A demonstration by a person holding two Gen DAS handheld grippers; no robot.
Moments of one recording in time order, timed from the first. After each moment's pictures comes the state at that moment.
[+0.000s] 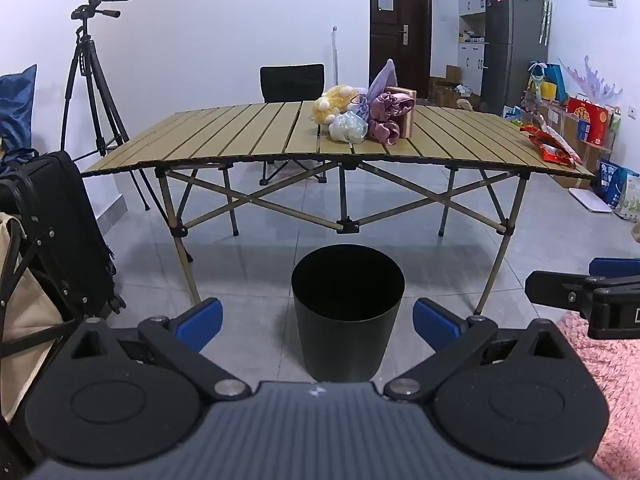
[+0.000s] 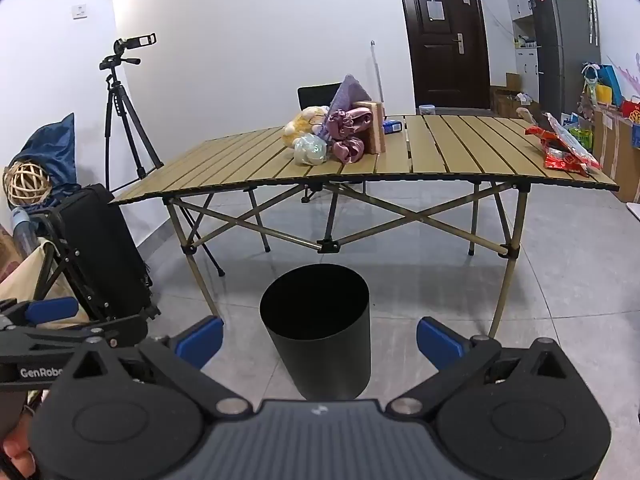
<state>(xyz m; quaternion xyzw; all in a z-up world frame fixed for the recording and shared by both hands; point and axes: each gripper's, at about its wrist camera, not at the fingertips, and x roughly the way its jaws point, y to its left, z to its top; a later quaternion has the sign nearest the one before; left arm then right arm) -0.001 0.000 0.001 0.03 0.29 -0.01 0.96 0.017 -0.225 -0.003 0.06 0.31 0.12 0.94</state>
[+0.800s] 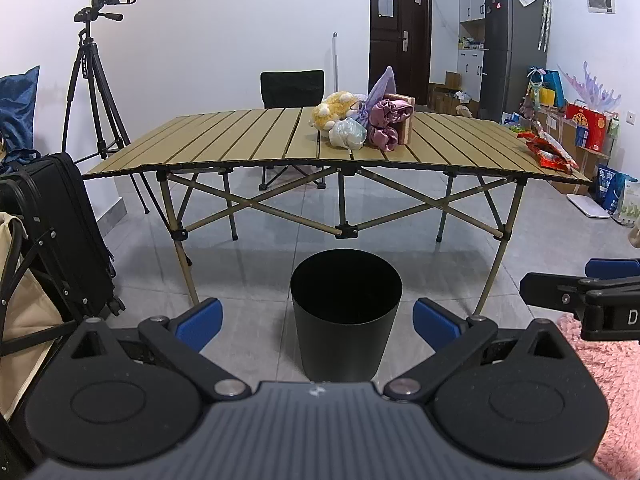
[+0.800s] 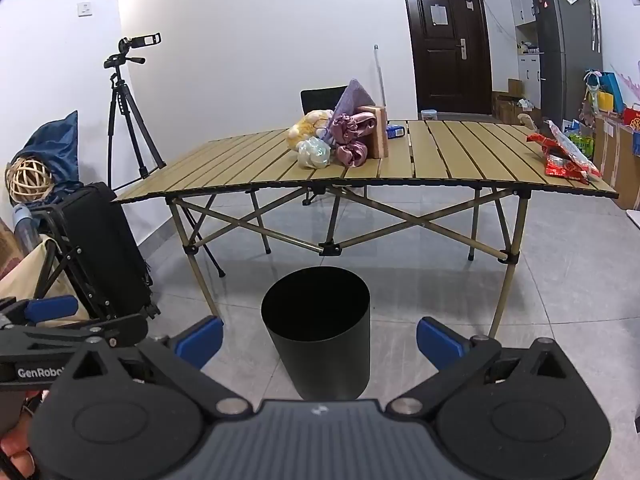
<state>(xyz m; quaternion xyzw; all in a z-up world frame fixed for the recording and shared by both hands) -0.004 0.004 0.003 0.02 0.29 -0.01 0.96 0.014 -0.222 -0.001 0.06 0.31 0.12 0.94</state>
